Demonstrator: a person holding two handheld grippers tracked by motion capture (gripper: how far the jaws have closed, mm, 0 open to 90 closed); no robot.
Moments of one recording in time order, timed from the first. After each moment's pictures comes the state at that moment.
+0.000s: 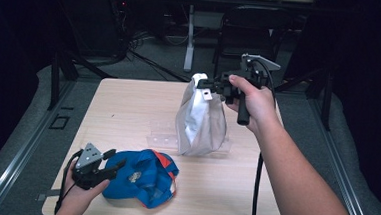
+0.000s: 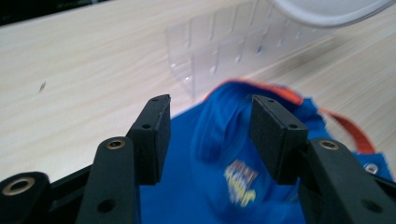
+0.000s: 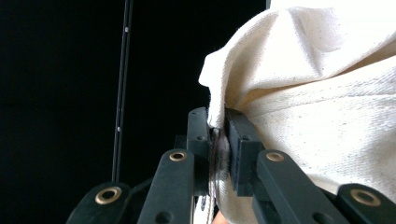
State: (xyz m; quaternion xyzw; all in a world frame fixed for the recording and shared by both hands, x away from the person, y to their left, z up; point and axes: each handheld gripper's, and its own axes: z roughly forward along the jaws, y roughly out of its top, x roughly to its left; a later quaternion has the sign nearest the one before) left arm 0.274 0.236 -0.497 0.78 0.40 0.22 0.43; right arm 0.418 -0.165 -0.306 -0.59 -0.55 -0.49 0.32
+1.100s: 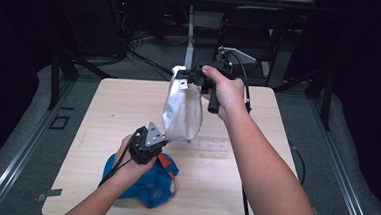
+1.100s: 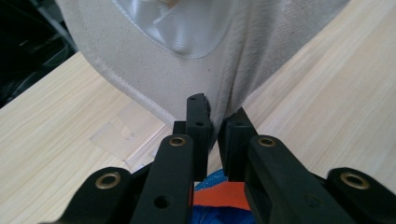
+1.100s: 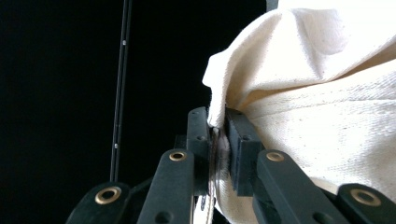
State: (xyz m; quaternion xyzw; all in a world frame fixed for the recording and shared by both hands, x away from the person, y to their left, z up) left arm 0.334 0.117 -0.474 0.85 0.28 0.25 0.36; right arm 0.446 -0.111 -0.312 -0.60 -0.54 -0.50 0.31
